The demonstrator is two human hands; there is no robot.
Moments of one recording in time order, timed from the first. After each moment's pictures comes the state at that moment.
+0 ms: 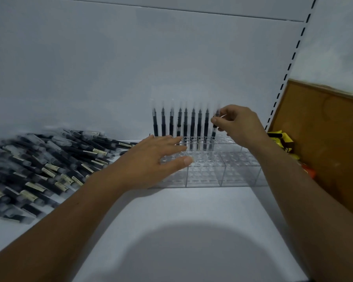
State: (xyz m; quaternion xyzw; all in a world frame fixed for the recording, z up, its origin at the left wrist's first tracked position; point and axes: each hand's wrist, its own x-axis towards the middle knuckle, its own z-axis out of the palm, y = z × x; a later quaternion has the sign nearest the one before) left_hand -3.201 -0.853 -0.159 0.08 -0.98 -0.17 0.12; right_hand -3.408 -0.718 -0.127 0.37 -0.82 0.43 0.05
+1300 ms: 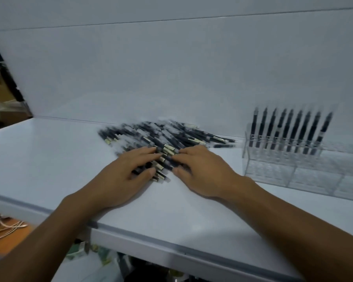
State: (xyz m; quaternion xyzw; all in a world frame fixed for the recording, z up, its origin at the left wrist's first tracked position) left_hand -2.967 -0.920 -0.179 0.29 -0.92 -0.15 0.20; right_hand -3.173 -0.831 -0.177 0.72 -0.68 0.15 0.03
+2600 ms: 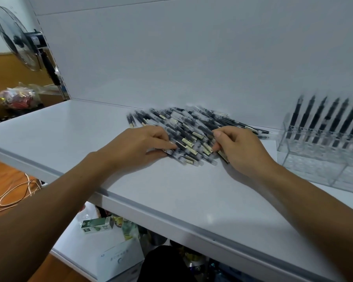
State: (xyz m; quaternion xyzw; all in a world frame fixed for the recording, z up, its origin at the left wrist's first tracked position) left_hand -2.941 -0.963 -0.172 0.18 -0.96 0.06 0.21; right_hand -3.167 -0.836 -0.168 0.56 -0.68 0.44 -0.15
